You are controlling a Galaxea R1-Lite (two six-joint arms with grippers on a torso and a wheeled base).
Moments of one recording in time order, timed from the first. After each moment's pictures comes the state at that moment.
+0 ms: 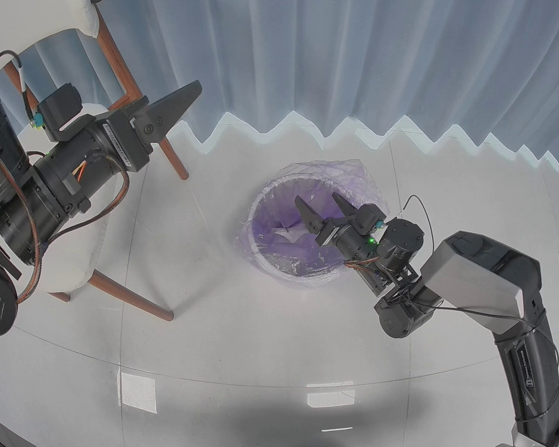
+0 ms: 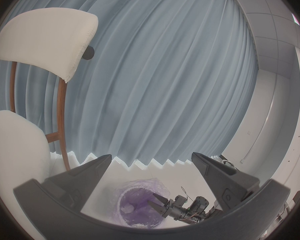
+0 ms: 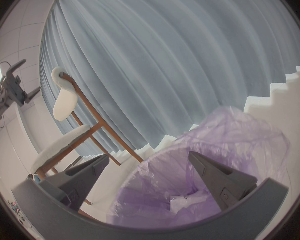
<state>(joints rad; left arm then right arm) -0.44 1.47 -0.80 -1.00 -0.13 -0.19 0.51 2.56 -1.32 -1.55 0.08 0.32</state>
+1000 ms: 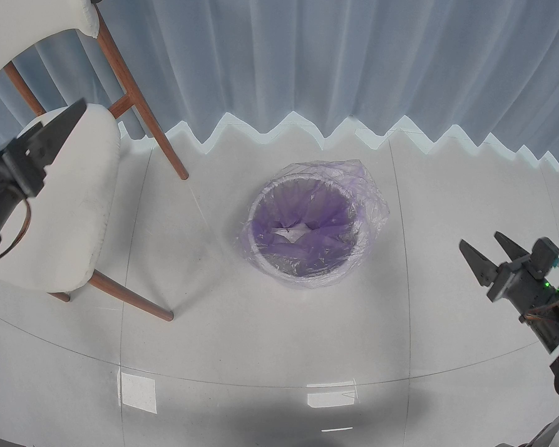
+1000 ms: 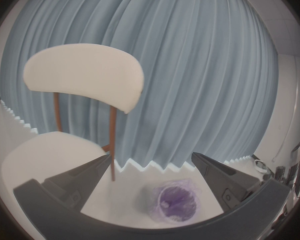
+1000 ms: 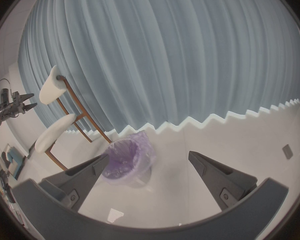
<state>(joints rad) -0.28 1.15 -0.63 -0.84 0.03 -0.13 0.23 1.59 -0.10 -1.52 0.07 0.13</state>
